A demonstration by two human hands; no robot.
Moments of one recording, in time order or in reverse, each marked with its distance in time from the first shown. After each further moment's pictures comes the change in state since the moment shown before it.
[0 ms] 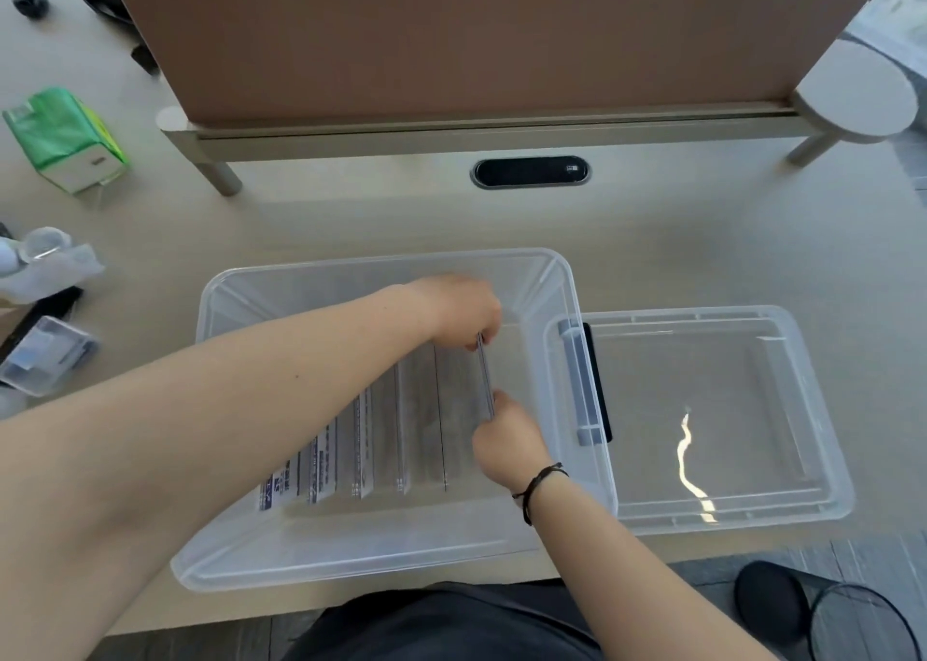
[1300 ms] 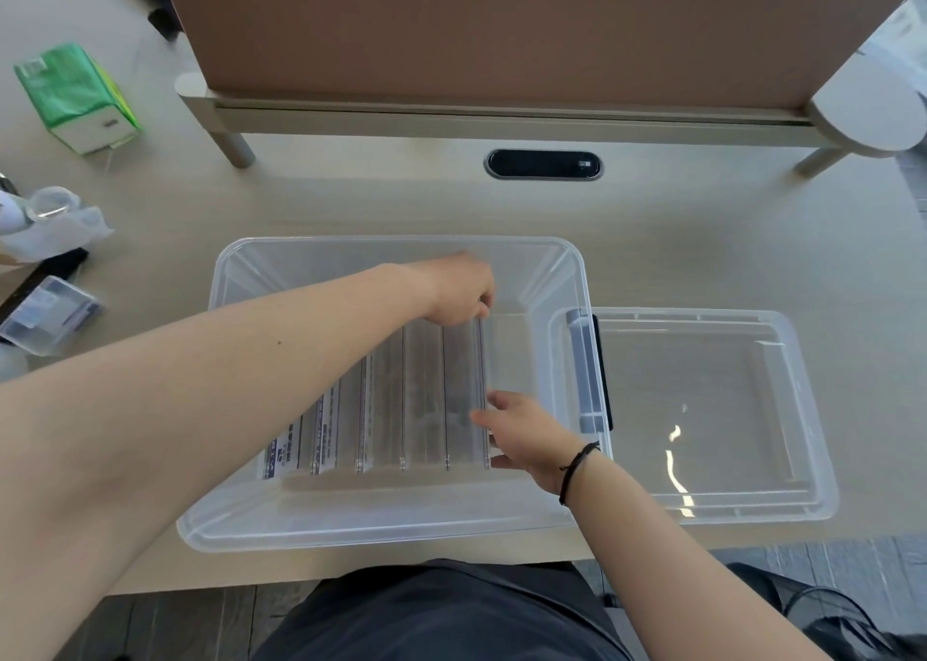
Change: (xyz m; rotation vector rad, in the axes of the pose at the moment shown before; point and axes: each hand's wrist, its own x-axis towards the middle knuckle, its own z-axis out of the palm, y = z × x) left_hand -0.019 -0.011 0.006 -0.404 0.107 -0.156; right_hand -0.010 -0.003 -0.016 0.131 -0.250 0.162
